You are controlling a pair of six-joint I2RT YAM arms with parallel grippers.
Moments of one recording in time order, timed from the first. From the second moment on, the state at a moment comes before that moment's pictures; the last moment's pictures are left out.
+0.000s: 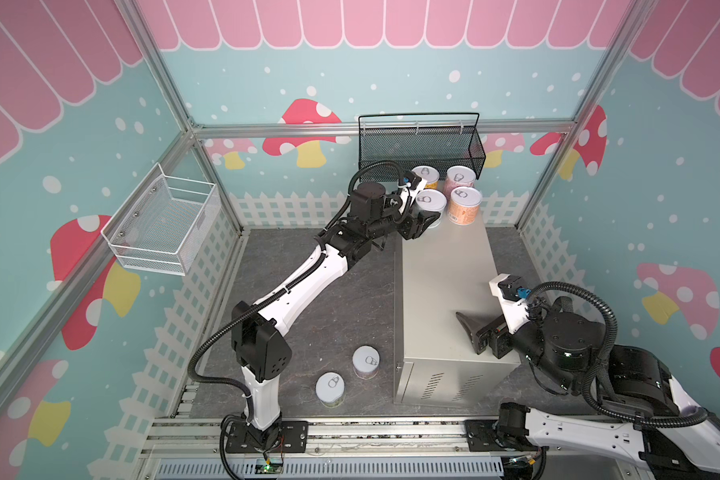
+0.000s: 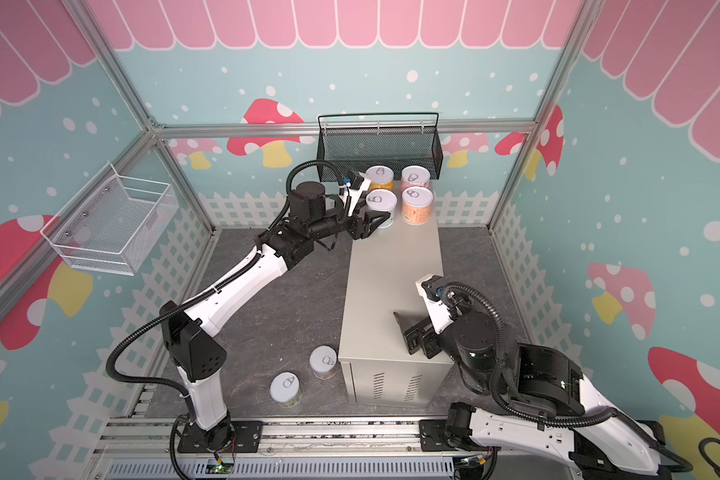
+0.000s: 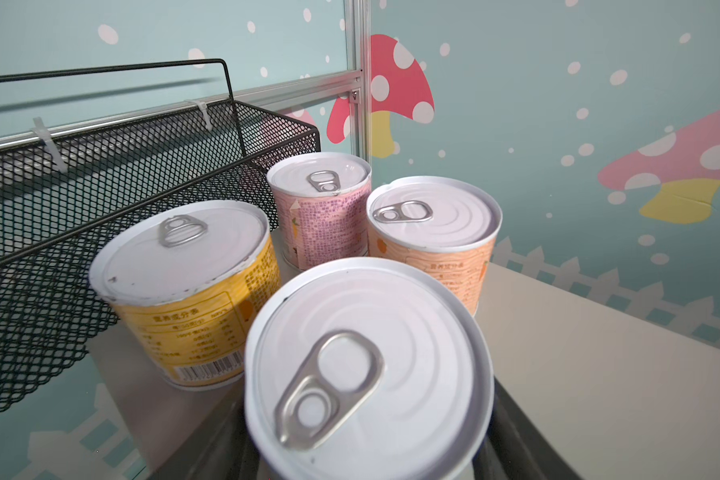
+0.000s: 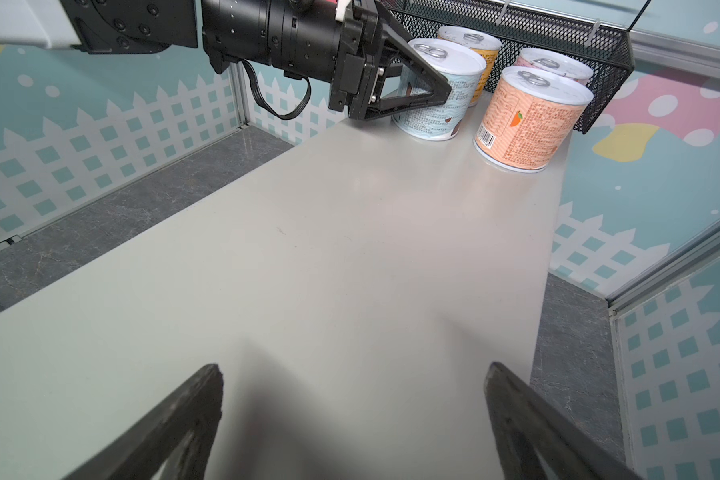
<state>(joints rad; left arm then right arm) -0.63 1.91 1.95 -0.17 0.35 0.08 1.17 0.71 1.29 -0.98 0.63 0.11</state>
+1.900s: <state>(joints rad) -0.62 1.91 1.92 -0.17 0.34 0.08 1.17 0.71 1.28 -0.97 0.64 0.11</state>
